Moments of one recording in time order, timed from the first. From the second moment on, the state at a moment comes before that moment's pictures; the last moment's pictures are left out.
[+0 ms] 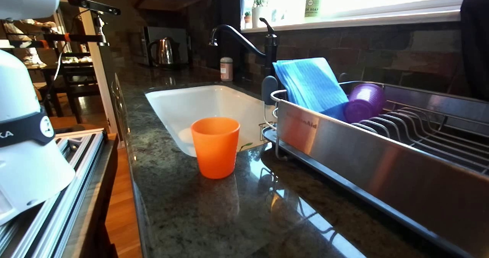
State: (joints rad) arm -0.82 0.32 -0.02 -1.96 -0.54 3.28 0.00
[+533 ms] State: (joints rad) arm -0.99 0.33 0.18 -1.94 -0.55 3.28 -0.07
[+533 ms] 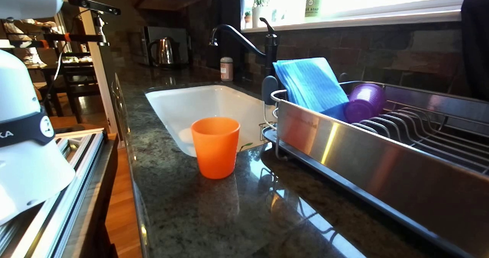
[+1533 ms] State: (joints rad) arm -1.00 0.40 0.19 -1.89 -0.55 3.29 -0.08
